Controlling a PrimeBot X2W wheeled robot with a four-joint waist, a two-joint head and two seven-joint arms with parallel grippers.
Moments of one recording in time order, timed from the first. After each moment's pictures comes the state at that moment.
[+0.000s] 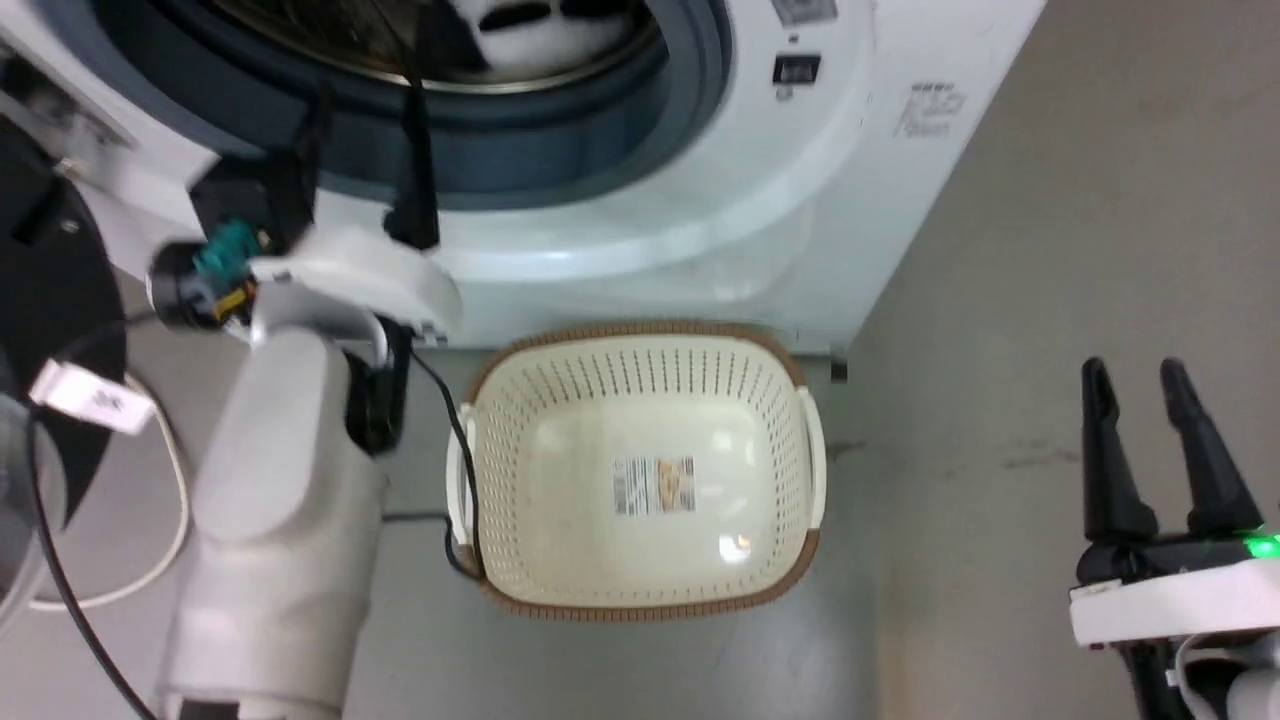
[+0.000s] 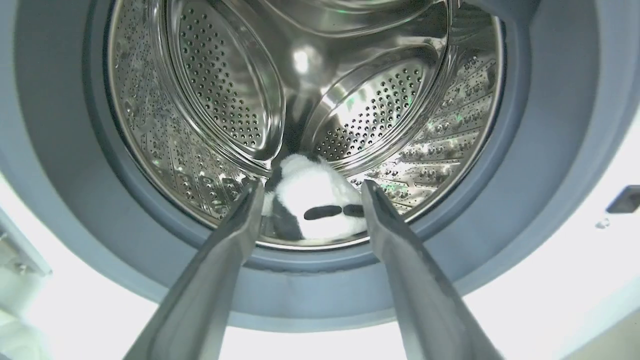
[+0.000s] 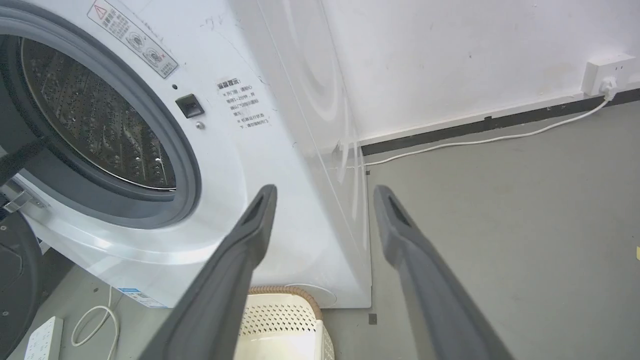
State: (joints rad) left arm -0.80 0.11 -0.08 0.61 -0.23 -0.04 -0.26; right arm -0.07 -0.08 -0.08 -0.15 0.35 0.13 -0.11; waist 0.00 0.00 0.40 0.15
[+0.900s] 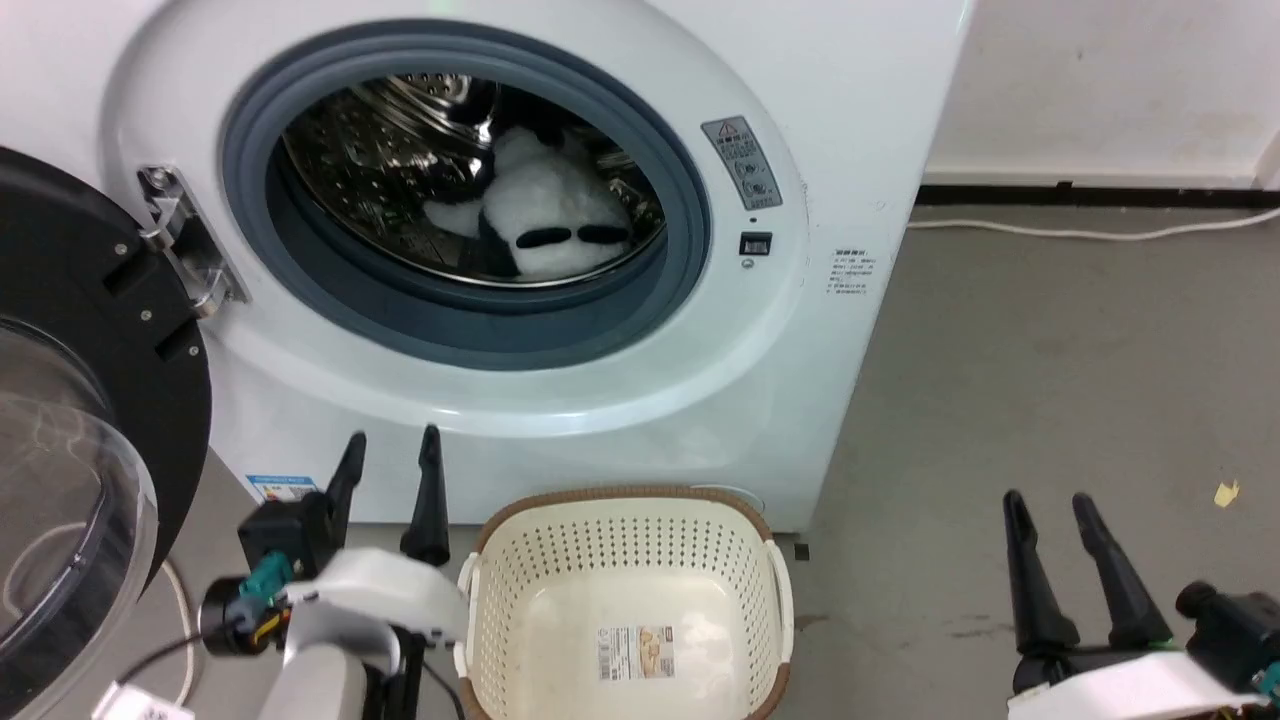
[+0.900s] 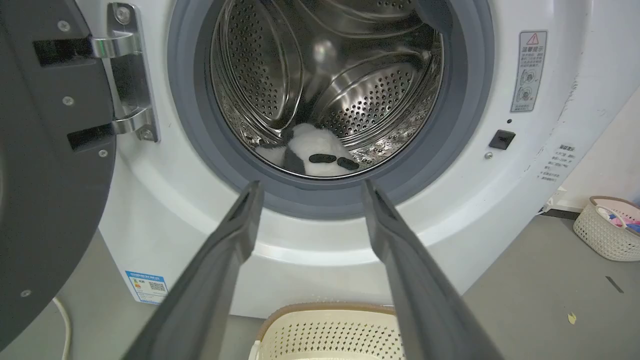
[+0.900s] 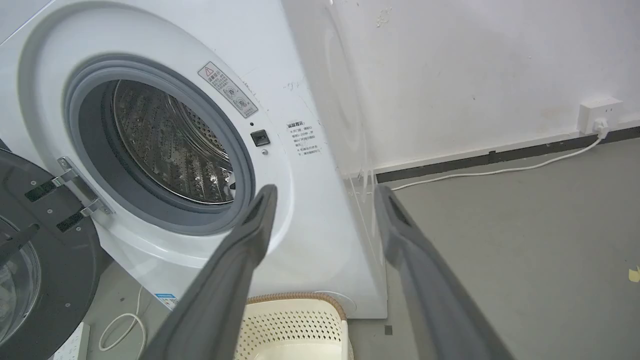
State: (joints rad) left arm -0.26 0.08 -0.03 0.42 -0.27 -0.05 -0.26; right arm 0.05 -0.05 -0.02 0.00 0.37 0.13 -0.17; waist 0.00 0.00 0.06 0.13
